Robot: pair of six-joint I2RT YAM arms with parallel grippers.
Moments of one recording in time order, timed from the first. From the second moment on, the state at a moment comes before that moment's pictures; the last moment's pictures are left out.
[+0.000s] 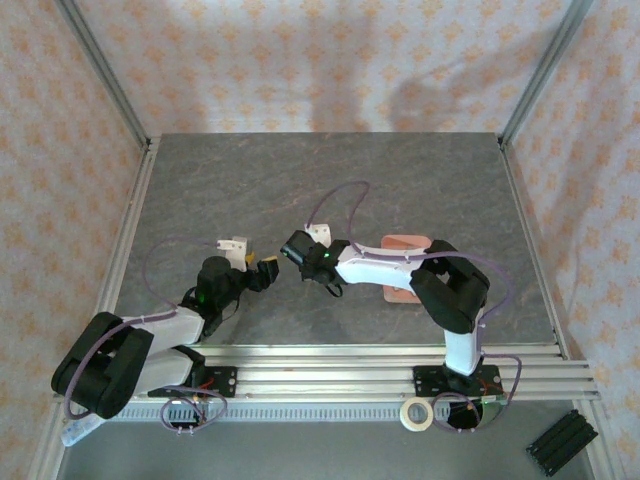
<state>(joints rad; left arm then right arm) -0.35 1.20 0.15 0.66 0.10 -0.32 0.99 1.89 1.25 -0.50 0.38 0.78</state>
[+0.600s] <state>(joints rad) -0.35 1.19 0.15 0.65 0.10 -0.32 0.99 1.89 1.24 -0.50 0.38 0.80</state>
